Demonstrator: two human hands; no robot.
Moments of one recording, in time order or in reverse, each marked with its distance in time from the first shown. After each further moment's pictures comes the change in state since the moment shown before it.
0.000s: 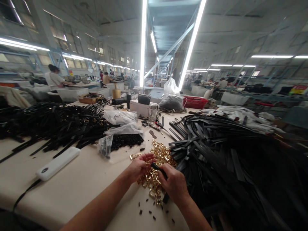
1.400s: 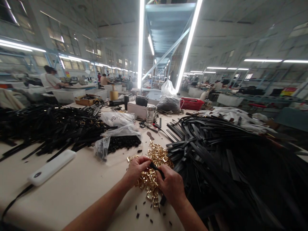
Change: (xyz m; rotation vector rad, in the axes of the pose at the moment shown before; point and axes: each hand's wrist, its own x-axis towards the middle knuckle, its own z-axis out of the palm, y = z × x) left_hand -0.007 -0.003 0.010 0.488 0.162 0.219; right_hand 0.001 0.001 0.004 -0.064 0.070 0.065
